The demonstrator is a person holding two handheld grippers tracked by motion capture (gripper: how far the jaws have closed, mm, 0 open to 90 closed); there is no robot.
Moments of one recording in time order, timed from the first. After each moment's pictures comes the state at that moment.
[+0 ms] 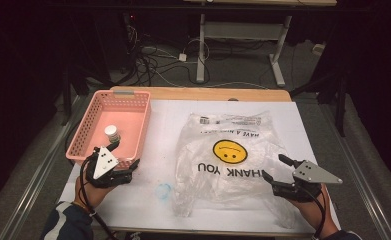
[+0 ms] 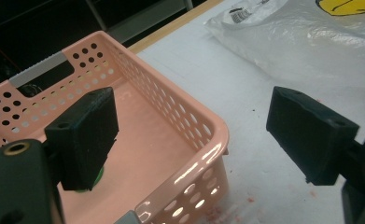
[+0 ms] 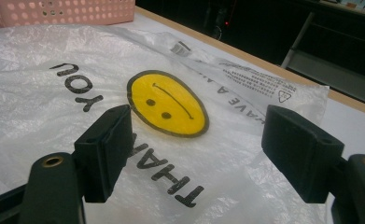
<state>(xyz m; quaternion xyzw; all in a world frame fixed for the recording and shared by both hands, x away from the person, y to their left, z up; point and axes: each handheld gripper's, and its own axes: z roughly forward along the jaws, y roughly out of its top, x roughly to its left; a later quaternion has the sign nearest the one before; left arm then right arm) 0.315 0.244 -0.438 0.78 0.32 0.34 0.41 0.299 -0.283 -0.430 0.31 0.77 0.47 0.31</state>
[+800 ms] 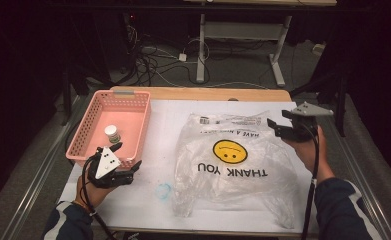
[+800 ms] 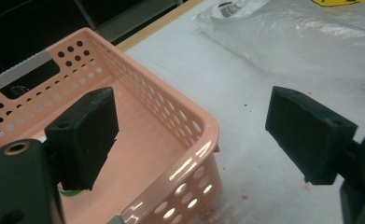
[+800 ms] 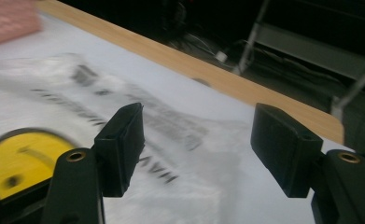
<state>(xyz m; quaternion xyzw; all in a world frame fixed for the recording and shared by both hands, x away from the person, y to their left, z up) 0.319 0.242 -0.442 0.80 0.31 0.33 0.40 0.444 -0.300 -0.385 0.40 0.76 0.41 0.31</state>
